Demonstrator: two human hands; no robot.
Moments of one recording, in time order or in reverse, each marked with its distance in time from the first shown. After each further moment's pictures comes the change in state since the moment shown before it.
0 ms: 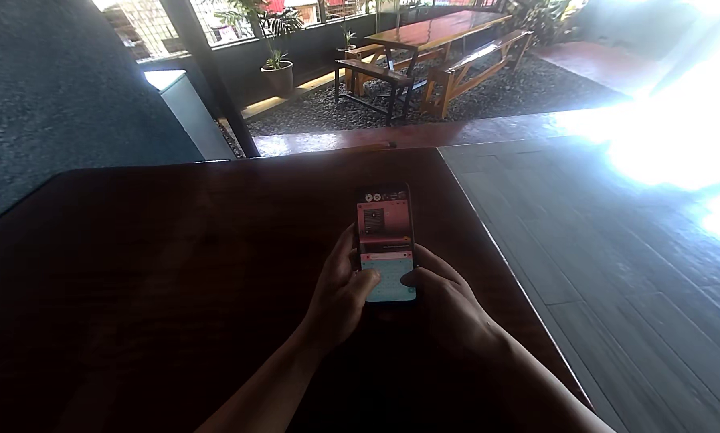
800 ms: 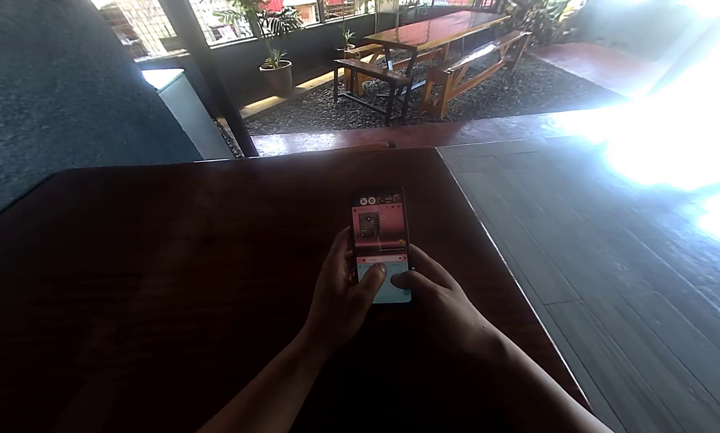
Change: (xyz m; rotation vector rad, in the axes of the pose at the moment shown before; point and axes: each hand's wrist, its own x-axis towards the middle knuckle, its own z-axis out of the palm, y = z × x) left_hand -0.001 -0.004 0.005 0.051 0.095 -0.040; right_hand 0.003 0.006 -0.003 -0.059 -0.081 -0.031
